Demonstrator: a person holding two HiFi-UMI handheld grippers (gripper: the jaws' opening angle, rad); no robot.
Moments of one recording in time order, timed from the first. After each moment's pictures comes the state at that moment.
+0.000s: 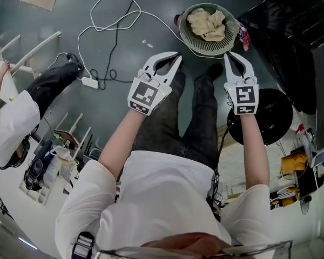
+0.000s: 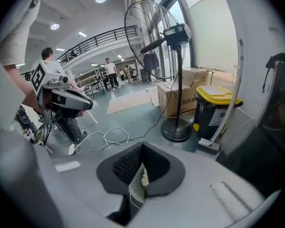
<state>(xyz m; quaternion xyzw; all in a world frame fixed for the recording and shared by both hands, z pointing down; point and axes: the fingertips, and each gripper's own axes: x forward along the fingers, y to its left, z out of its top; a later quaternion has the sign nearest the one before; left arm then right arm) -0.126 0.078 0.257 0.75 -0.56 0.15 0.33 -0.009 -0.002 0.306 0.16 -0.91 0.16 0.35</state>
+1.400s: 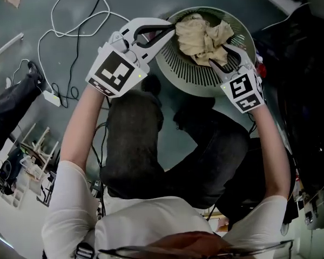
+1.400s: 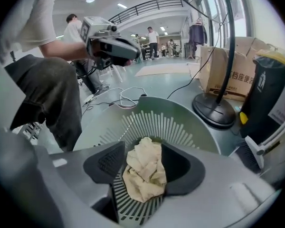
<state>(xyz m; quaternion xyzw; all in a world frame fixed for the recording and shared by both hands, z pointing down) -0.151 -0.011 0.544 0.83 -0.47 0.23 0.19 -0.025 -0.016 0.659 -0.09 -0.89 0.05 0.44</state>
